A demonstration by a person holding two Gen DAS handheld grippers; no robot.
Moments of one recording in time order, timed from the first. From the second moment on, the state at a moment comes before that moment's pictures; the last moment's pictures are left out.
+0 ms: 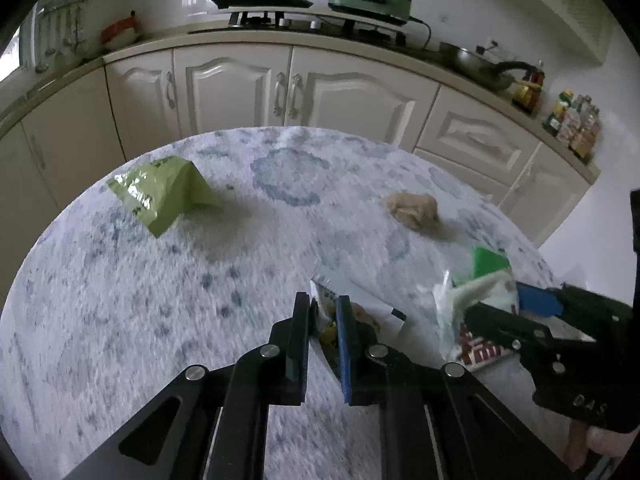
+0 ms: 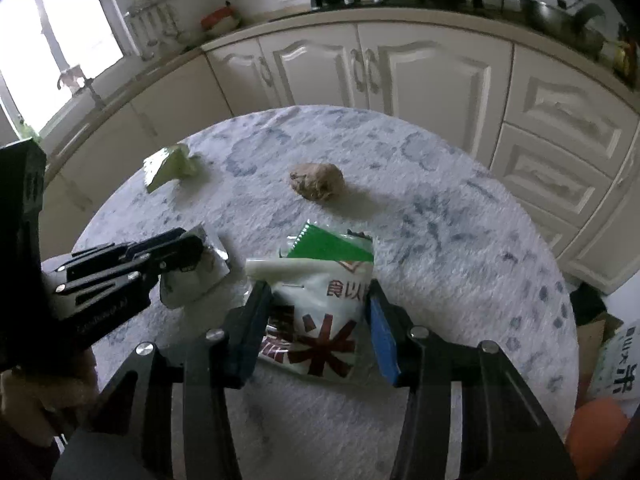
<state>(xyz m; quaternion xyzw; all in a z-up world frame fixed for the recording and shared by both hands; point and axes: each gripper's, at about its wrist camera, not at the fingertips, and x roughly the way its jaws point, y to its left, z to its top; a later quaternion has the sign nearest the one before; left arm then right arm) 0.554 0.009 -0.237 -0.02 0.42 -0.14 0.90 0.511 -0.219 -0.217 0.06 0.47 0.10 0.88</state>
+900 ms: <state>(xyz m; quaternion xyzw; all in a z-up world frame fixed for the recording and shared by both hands) 0.492 -0.015 -0.216 -0.03 0.40 -0.17 0.90 0.477 -0.230 -0.200 0.09 0.45 0.13 0.88</state>
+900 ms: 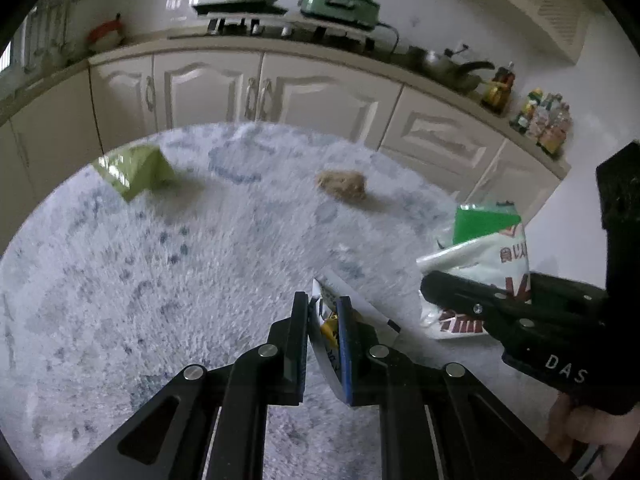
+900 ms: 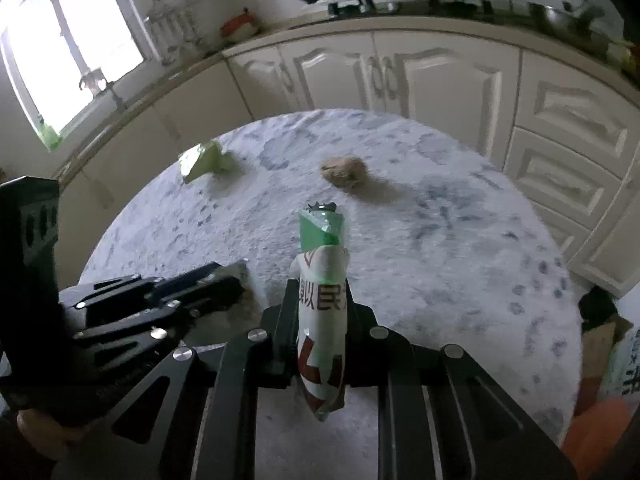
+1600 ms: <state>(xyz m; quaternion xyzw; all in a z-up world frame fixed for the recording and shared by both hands) 0.442 -0.103 -0.122 0.03 0.31 -0.25 0.92 0.393 -0.348 -0.121 0.13 0.36 0.04 0.92</state>
